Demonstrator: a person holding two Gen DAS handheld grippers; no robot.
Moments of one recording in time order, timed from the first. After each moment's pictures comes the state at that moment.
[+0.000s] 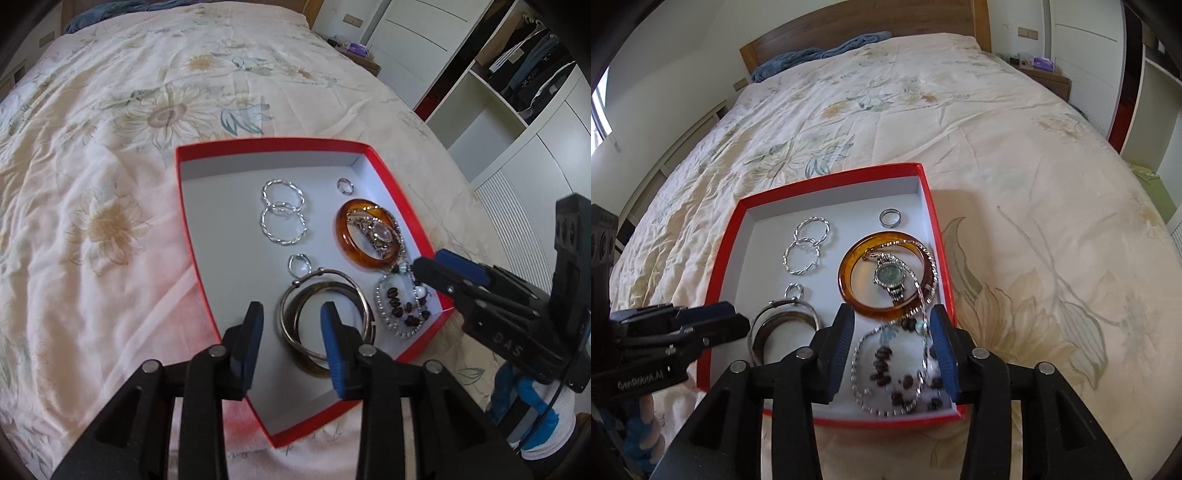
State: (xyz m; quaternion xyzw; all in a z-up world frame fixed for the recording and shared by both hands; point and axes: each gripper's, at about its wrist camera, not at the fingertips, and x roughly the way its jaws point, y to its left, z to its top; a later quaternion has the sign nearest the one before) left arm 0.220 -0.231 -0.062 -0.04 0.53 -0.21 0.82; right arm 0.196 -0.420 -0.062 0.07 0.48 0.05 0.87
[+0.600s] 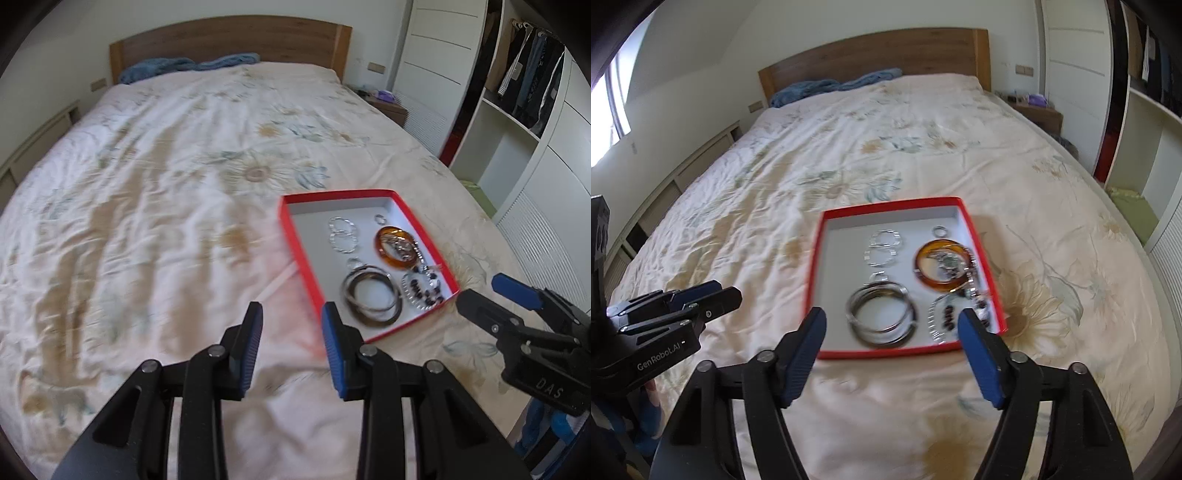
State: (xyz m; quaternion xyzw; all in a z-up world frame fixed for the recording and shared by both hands) left arm 0.126 -0.155 0.017 0.00 0.44 -0.12 0.89; right arm 0.098 -0.348 0.018 0.06 0.42 0.04 0.90
